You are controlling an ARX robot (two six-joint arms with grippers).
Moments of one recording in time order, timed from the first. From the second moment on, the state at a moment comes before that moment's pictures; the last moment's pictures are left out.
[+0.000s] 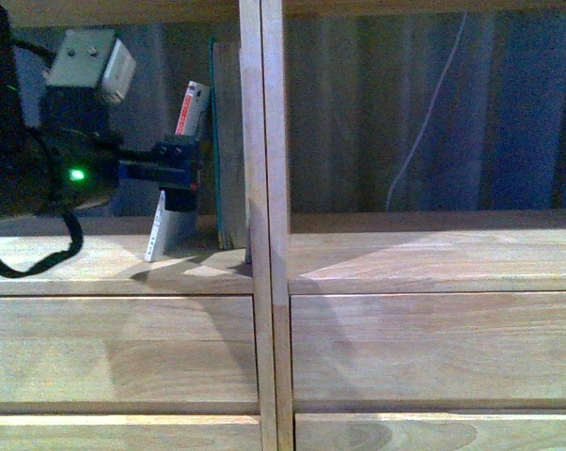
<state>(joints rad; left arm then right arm) -0.19 1.75 1.13 0.65 0.14 0.10 0.00 0.01 0.01 0.00 0.00 0.00</state>
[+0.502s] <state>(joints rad) -0.04 0.95 0.53 0.53 0.38 0.05 0.00 0.01 0.01 0.00 0.00 0.00</state>
